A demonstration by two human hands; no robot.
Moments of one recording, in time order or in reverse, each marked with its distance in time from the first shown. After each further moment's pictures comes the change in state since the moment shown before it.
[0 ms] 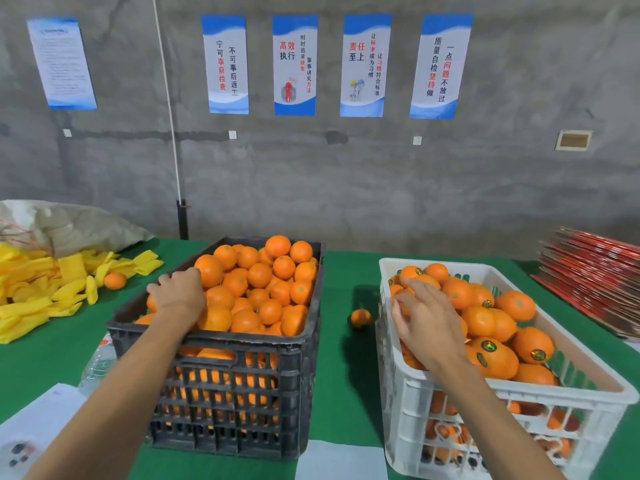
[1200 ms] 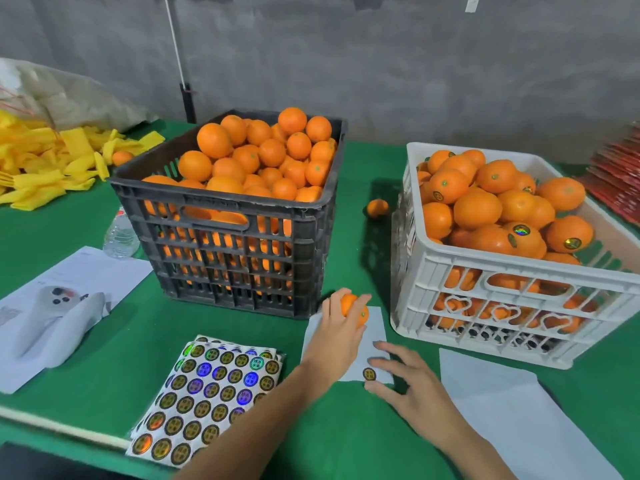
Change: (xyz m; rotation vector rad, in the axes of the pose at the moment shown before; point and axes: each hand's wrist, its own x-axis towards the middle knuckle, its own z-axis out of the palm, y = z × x) left_hand -0.299 0.091 0.190 -0.564 -0.238 0.695; right_hand -0.273 -0.035 0.036 0.692 -0.744 0.201
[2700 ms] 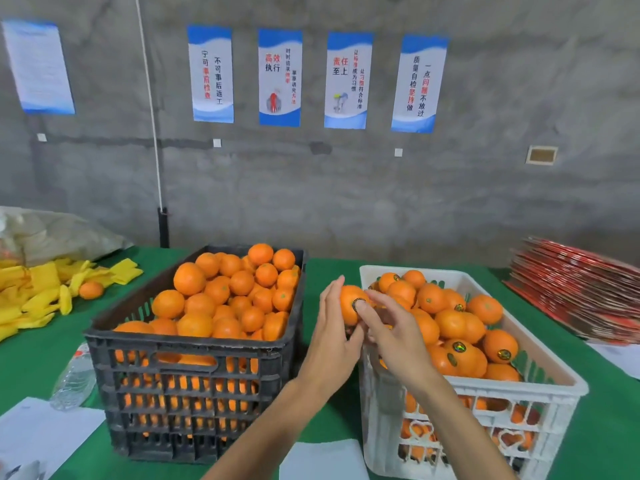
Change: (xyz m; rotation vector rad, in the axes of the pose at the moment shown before) left_hand 0.128 0.102 -0.145 -0.591 0.345 0.256; right_hand 0.131 -0.154 -0.177 0.658 0.462 -0.109
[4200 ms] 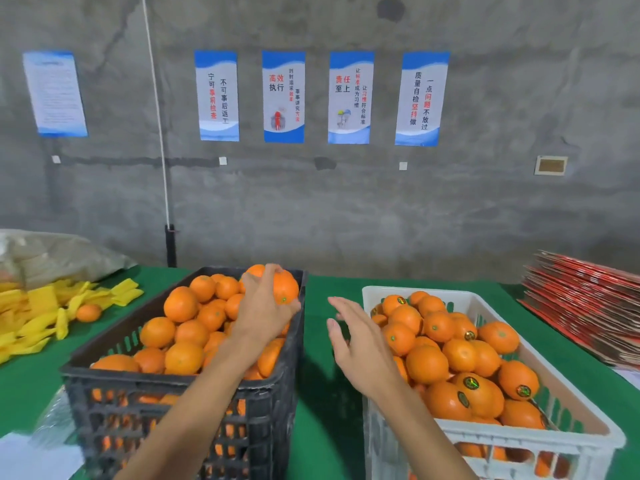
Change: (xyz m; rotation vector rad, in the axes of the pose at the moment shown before) left_hand 0.101 -0.026 -0.090 0.530 0.133 -0.258; right_hand 0.062 0.029 0.025 -0.672 -0.063 -0.363
